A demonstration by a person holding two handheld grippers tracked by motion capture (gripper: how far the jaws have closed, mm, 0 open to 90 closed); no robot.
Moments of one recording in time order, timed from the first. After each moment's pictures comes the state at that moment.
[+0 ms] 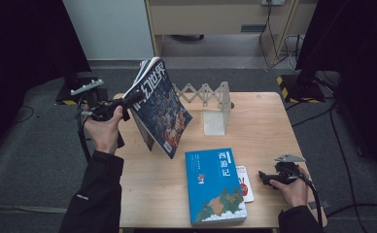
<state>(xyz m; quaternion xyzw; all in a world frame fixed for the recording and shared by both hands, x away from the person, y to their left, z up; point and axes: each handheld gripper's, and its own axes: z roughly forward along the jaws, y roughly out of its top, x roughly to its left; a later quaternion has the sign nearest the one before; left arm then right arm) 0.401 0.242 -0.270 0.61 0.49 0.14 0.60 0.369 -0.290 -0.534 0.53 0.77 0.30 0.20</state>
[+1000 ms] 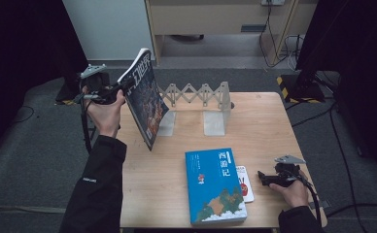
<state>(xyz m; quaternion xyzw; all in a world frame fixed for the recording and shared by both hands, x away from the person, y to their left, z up) 0.442 0.239 -0.265 0.61 0.53 0.26 0.53 0.368 -0.290 -0.539 0.52 0.76 0.32 0.21</state>
